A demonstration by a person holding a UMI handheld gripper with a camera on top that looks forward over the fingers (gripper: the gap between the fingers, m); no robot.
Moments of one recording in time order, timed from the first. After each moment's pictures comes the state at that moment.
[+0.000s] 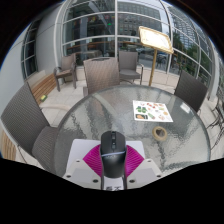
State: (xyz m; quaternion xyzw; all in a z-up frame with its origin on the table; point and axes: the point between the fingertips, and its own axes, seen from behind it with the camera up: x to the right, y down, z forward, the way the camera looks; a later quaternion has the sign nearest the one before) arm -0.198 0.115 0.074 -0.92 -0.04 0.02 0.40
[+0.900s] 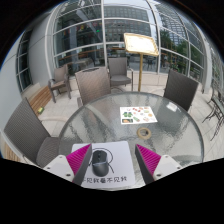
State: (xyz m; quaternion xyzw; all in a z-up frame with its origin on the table) arm -0.152 0.076 0.143 -0.90 0.01 0.03 0.42
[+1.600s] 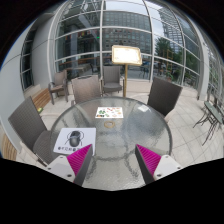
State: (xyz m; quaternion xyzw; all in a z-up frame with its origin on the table) arm 0.023 -0.111 0.220 -0.89 0.00 0.01 0.46
